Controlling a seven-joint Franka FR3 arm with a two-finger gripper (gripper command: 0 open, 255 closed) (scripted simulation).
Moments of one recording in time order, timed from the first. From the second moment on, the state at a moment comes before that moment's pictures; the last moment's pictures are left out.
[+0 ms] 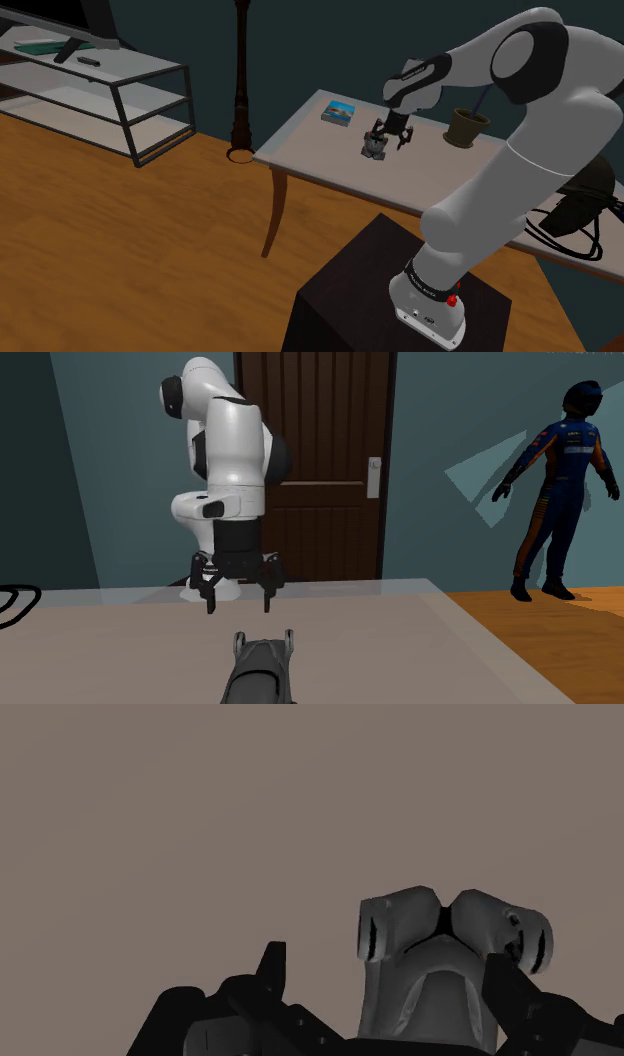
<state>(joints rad) -0.51 -0.07 -0.24 -2.29 -0.10 2.29 0.42</state>
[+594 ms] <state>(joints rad) -0.52 -0.01 -0.24 -2.33 -0.09 2.38 0.42</state>
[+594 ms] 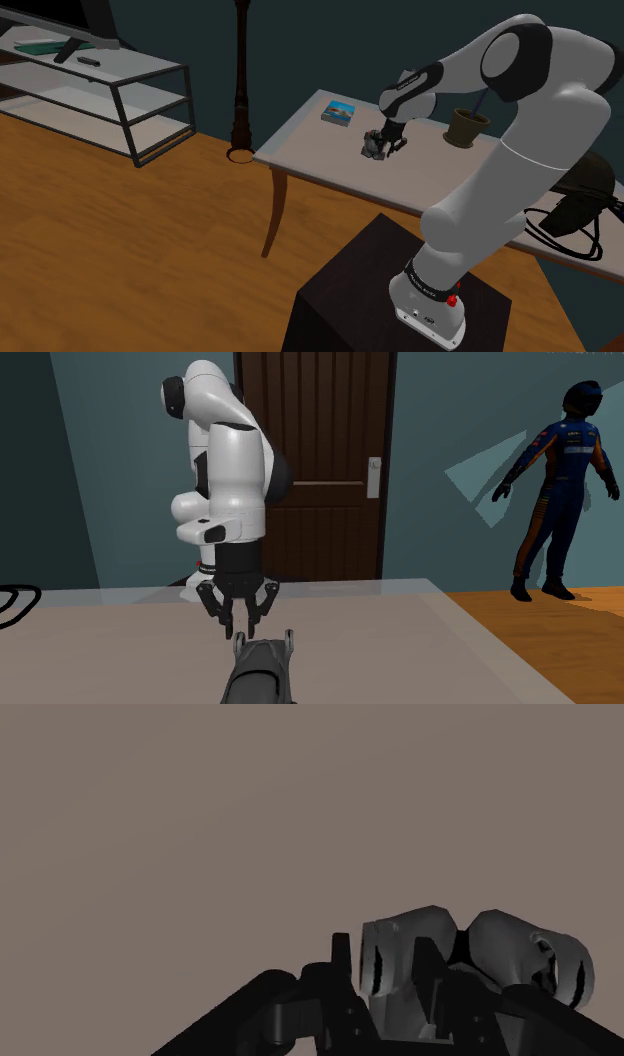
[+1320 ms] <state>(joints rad) -0.52 -0.03 -0.24 -2.31 -0.09 2.35 0.42</state>
